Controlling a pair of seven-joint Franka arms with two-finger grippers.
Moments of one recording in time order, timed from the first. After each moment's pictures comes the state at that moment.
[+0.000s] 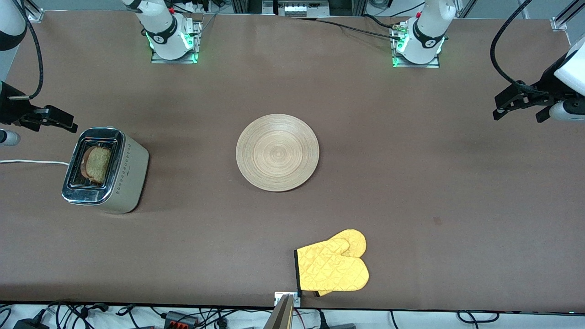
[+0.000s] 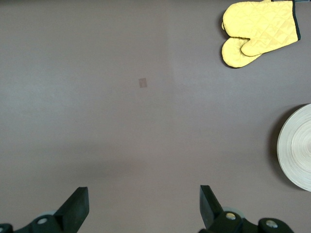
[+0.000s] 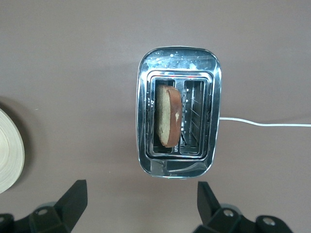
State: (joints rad) left arm 0.00 0.01 -0.04 -1.53 -0.02 1.60 -0.01; right arm -0.02 0.07 -0.06 -1.64 0.00 1.67 -0.04
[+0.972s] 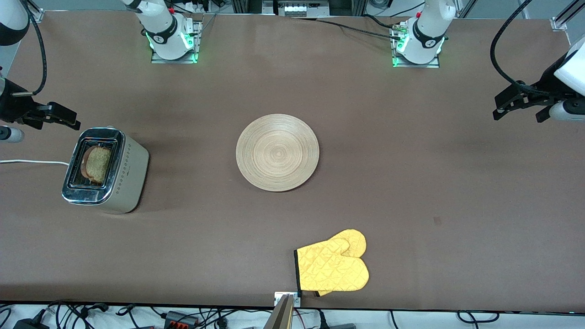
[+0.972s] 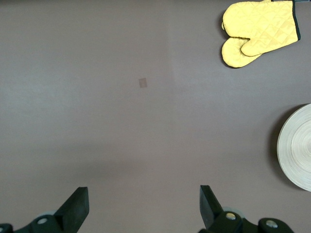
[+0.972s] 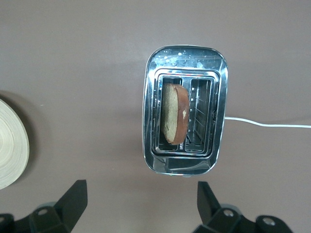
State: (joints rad) left arm 0.00 0.01 -0.04 -1.53 -0.02 1.60 -0.01; right arm -0.04 0.06 -0.01 -1.64 0.00 1.65 -0.04
